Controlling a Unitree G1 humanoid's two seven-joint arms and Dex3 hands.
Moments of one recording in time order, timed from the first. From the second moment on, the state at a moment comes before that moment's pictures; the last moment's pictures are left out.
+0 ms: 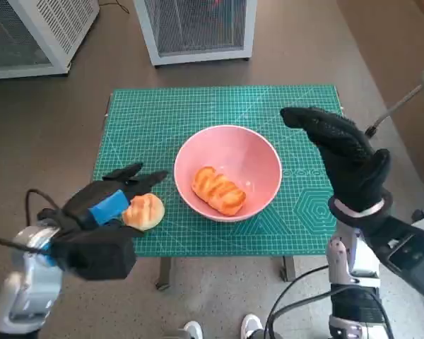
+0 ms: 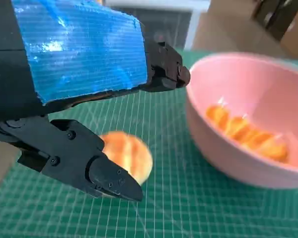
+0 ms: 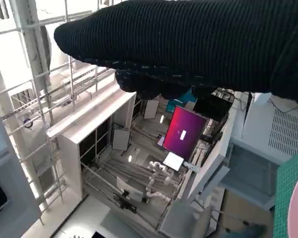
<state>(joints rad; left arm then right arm) -0.23 0.68 -0.14 -0.20 0.48 0.19 -0.55 -0.52 -0.14 -0.12 0.26 0.44 -0.63 0.65</state>
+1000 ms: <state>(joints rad) -0.36 0.63 -0.29 0.10 0.67 0.25 -0.42 -0.50 -0.15 -0.13 0.25 0.45 -0.62 0.66</state>
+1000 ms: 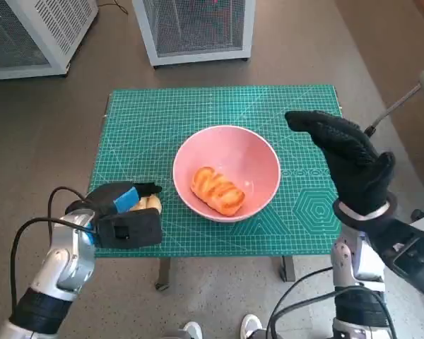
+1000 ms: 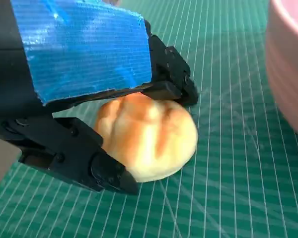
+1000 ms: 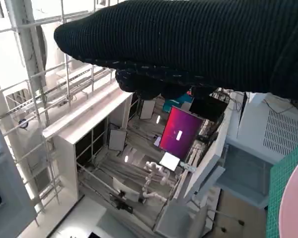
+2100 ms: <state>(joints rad) -0.34 0.63 -0.08 -0.38 0.57 0.25 -0.47 -0.50 -0.15 -0.13 0.25 0.45 -0.61 0.67</state>
